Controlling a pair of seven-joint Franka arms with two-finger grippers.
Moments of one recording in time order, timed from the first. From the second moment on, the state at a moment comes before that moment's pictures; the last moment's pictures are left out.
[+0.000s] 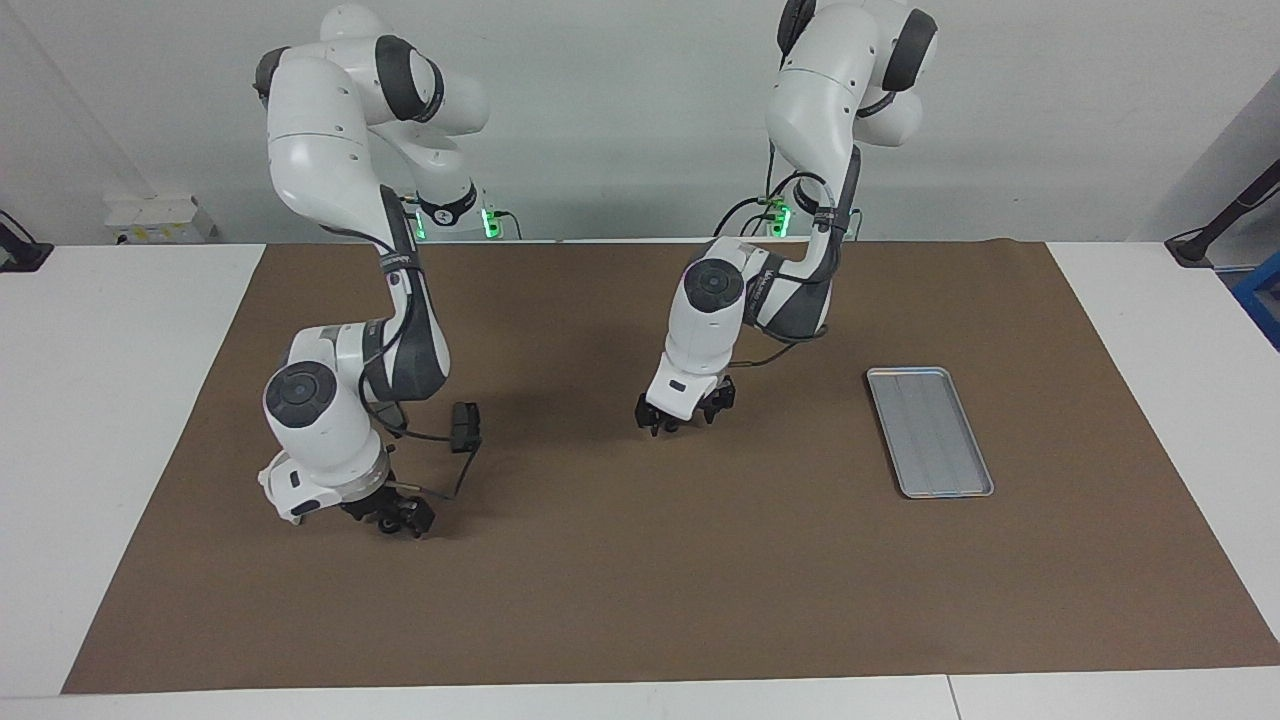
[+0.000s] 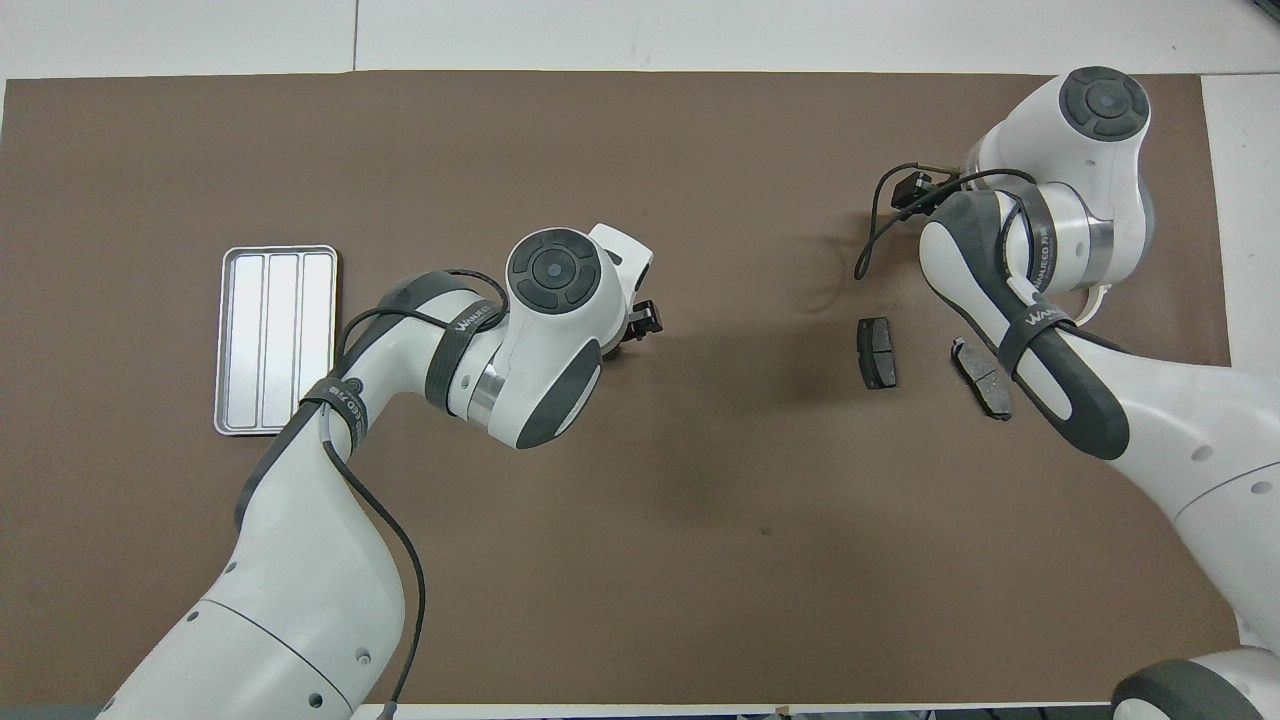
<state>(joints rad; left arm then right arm) -0.58 0.50 -0.05 -1.70 -0.03 2.23 -0.79 -0.06 0.66 0.11 -1.48 -0.14 2.18 0.42</state>
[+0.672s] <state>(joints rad) -0.60 0.50 -0.05 -1.73 -0.03 2.27 -0.80 -0.06 0.67 0.11 -1.49 -0.14 2.17 0.42</state>
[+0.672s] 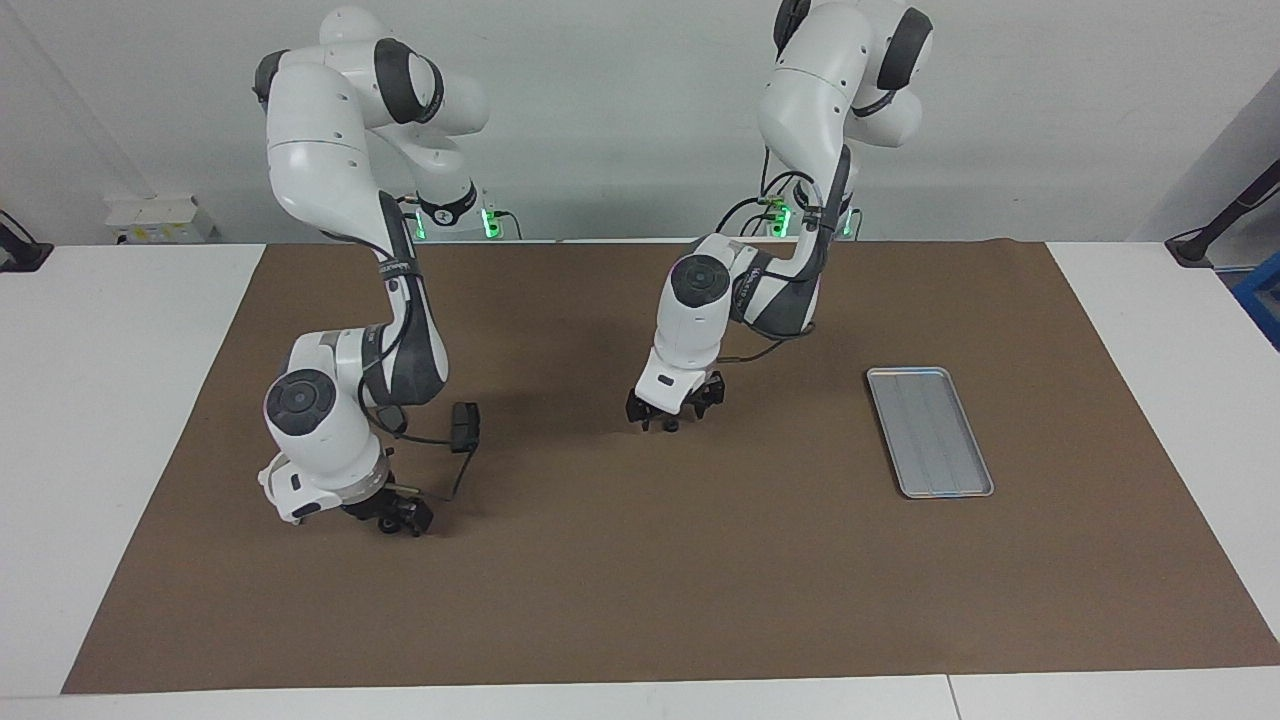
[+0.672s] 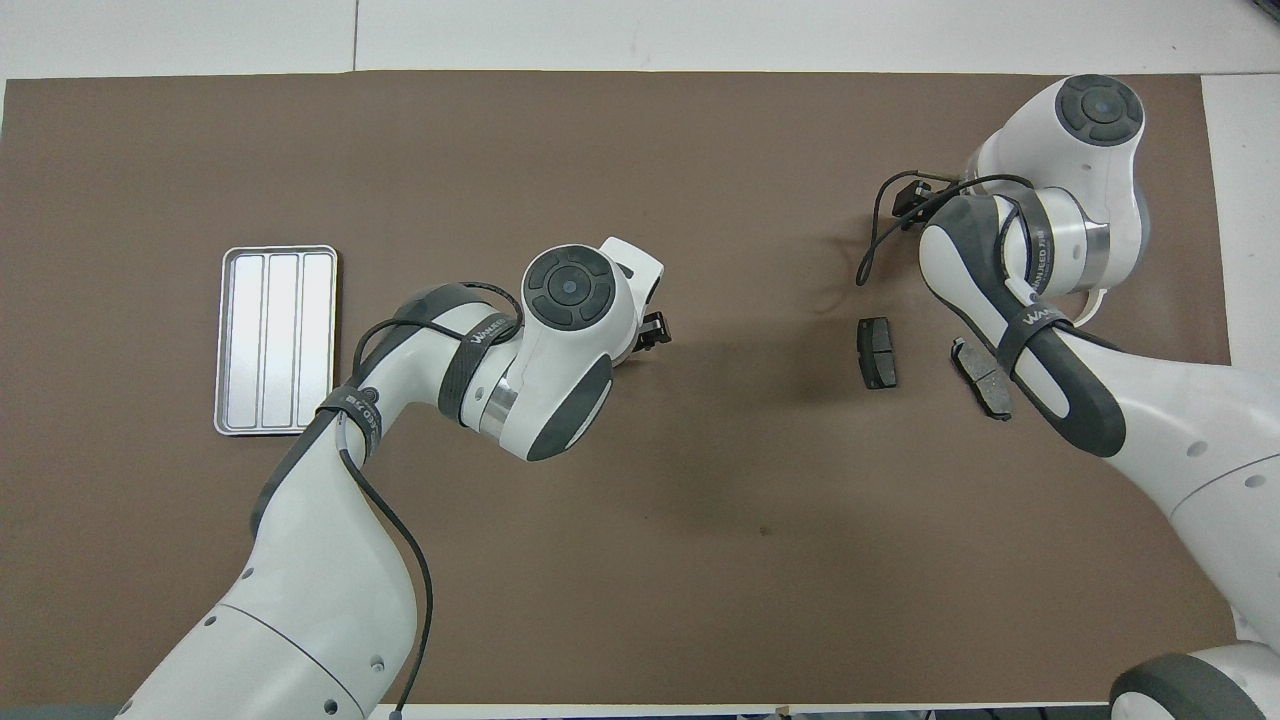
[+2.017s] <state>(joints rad) -0.61 0.47 -0.05 -1.78 -0.03 2.29 -0.84 -0.03 0.54 0.12 -1.35 -0.14 1.79 0.36</state>
